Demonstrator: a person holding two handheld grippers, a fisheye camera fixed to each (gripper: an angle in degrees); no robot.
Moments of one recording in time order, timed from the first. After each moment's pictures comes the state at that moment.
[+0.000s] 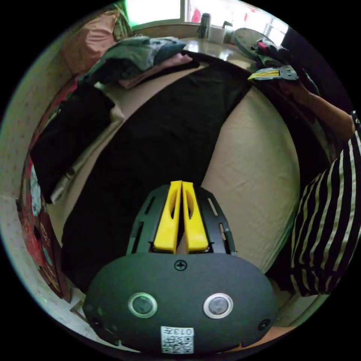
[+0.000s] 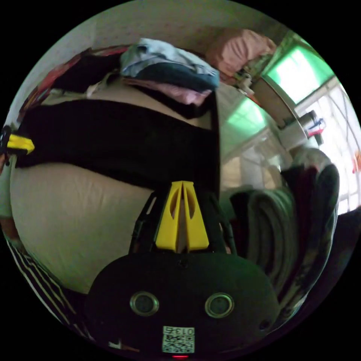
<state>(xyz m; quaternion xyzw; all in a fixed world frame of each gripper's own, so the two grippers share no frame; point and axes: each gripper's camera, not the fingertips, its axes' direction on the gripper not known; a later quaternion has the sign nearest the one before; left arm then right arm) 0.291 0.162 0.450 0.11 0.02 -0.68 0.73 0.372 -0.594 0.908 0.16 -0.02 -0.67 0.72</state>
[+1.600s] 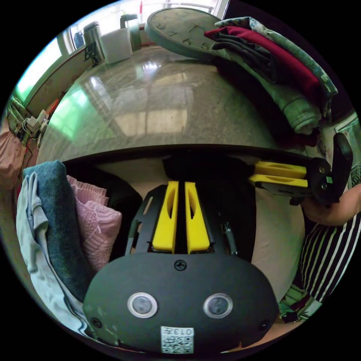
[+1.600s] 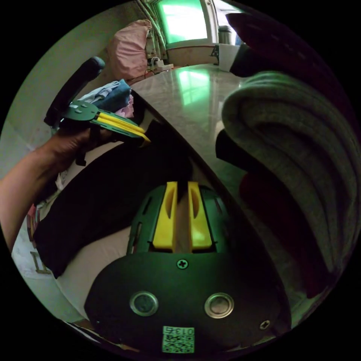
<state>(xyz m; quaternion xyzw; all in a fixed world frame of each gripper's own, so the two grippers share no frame) -0.095 0.041 0.388 0.17 0.05 -0.43 0.89 0.475 -0.720 0.947 0.11 -0.15 -0.36 0.91</state>
